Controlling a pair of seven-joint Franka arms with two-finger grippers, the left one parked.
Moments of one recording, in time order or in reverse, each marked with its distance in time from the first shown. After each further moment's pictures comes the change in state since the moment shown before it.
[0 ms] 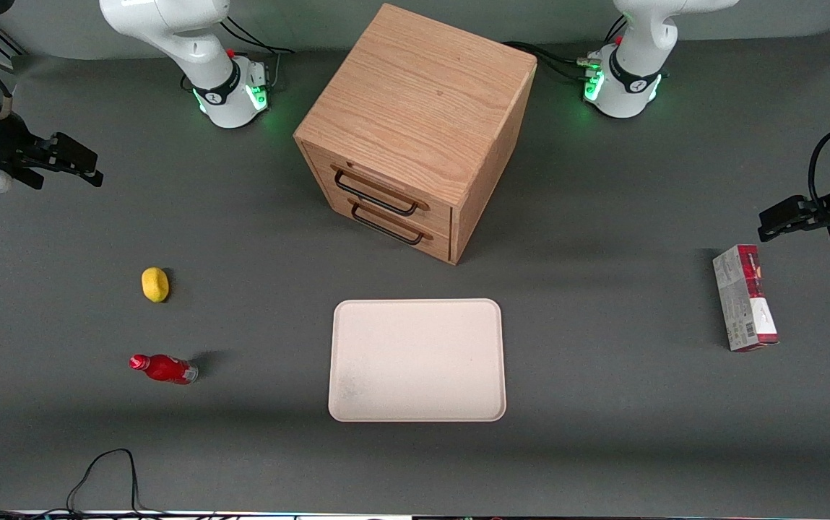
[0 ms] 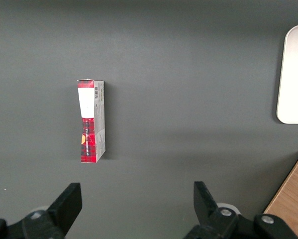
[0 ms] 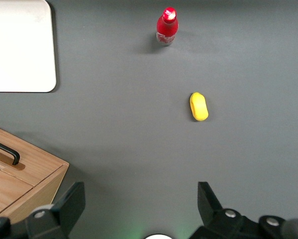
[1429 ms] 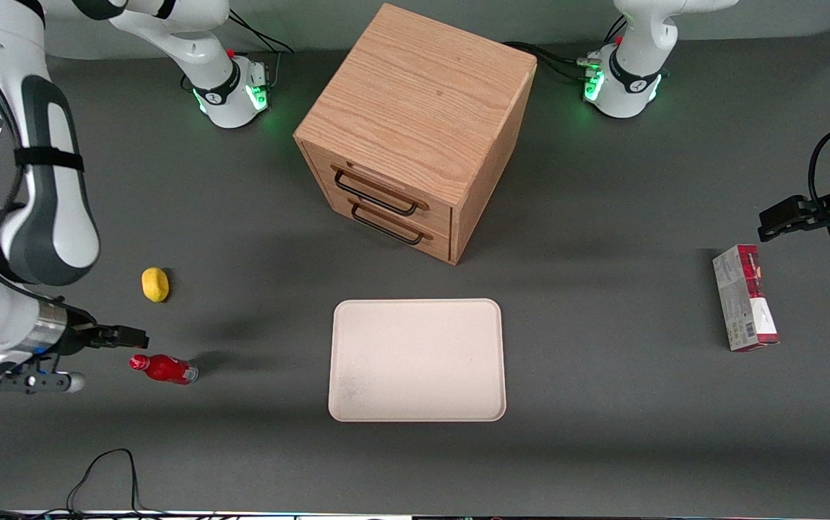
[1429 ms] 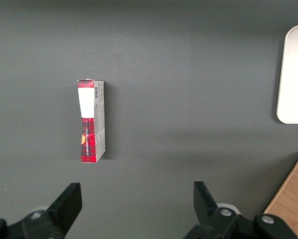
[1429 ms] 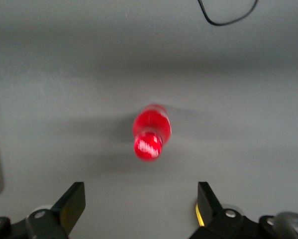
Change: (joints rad) arm -0.127 0.694 0.035 0.300 0.077 0.417 -0.080
